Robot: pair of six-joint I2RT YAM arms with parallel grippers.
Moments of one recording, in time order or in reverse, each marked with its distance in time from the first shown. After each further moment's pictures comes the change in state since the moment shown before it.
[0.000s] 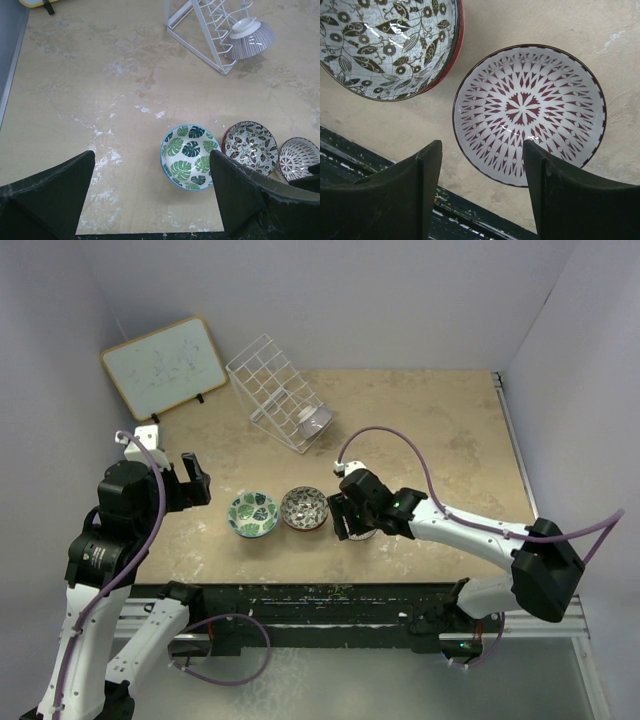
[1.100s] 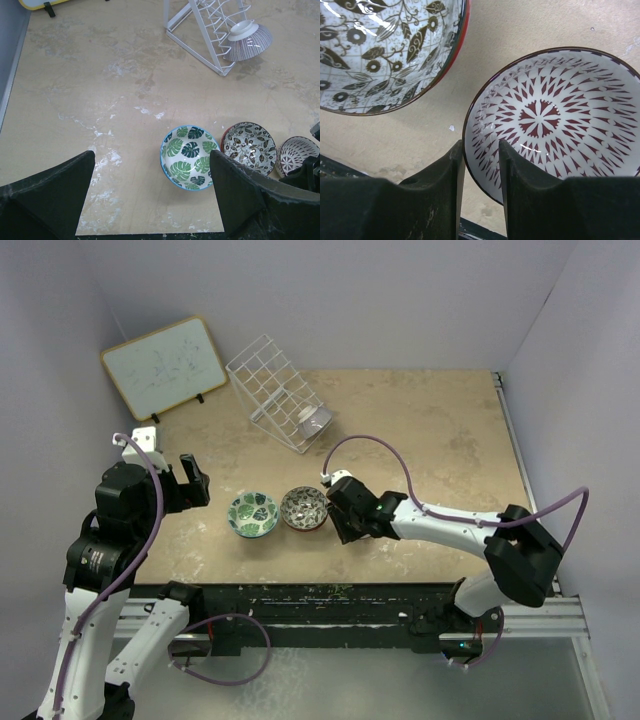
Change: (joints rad) left arm 0.000 -0.020 0.000 0.000 0.000 0.000; right arm 0.050 0.145 0.010 0.035 0.036 -0.075
